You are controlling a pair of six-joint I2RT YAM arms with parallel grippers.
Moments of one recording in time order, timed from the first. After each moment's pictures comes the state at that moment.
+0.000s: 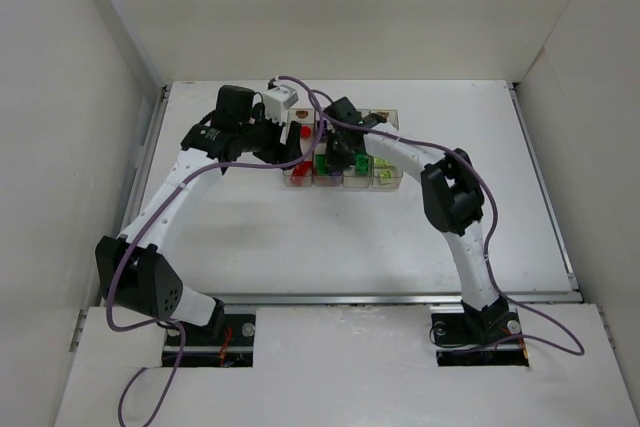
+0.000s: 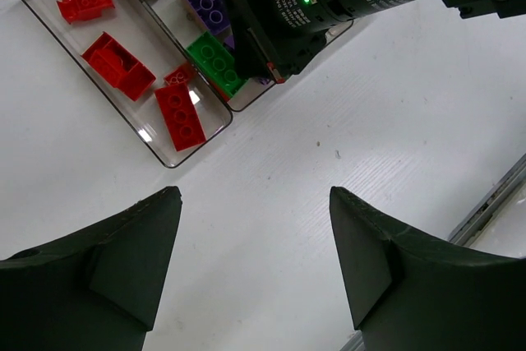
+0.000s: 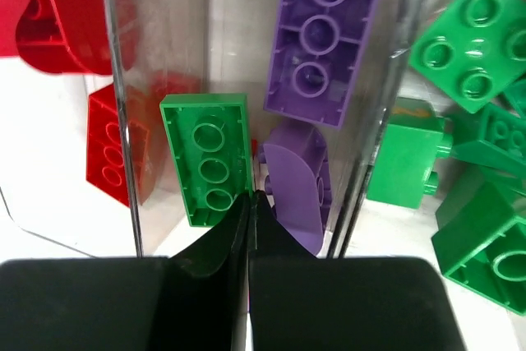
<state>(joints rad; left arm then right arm) -0.34 1.42 1.35 -0.65 0.43 0.08 0.61 2.27 1.90 -0.67 -0.04 0.58</state>
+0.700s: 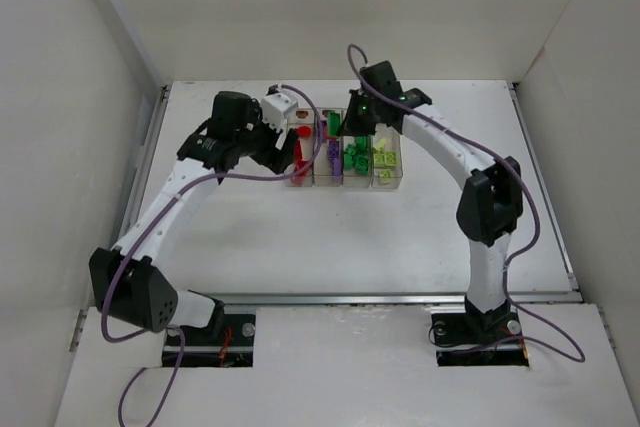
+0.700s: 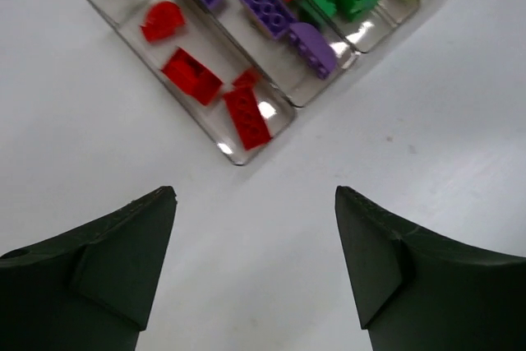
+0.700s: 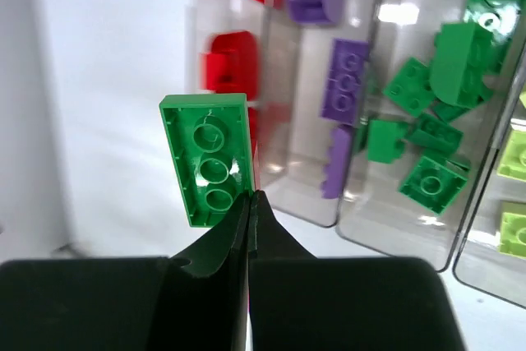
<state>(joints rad) -0.34 1.37 1.30 -0.60 0.33 0.25 0.51 2.03 1.90 -0.66 -0.12 0.63</state>
